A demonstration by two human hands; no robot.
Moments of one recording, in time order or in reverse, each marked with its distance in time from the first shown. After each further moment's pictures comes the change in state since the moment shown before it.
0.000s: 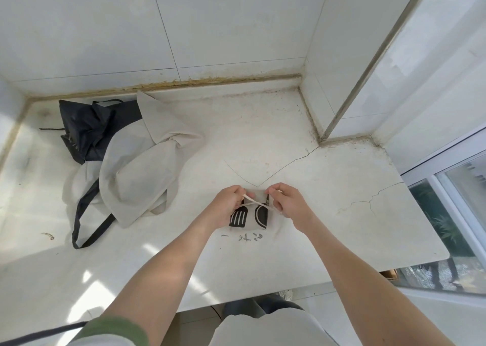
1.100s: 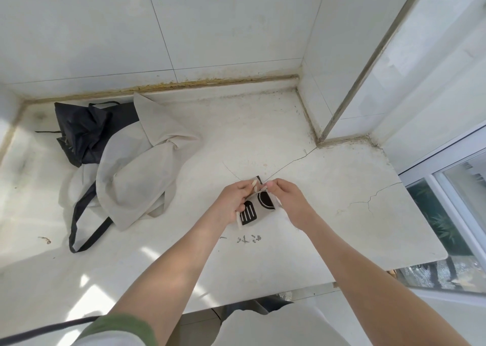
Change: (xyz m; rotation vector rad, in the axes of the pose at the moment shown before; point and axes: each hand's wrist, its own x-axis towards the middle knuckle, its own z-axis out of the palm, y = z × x) left_hand 0.001 0.022 0.023 -0.233 0.036 -0.085; right_hand -0.004 -0.015 -0.002 0.092 -0.047 -0.097
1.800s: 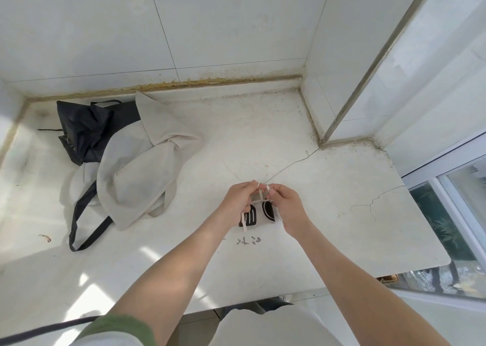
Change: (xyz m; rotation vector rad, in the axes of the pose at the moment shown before) left_hand -0.001 -0.001 0.006 0.087 0.017 0.050; right_hand 0.003 0.019 0.011 0.106 0.115 0.036
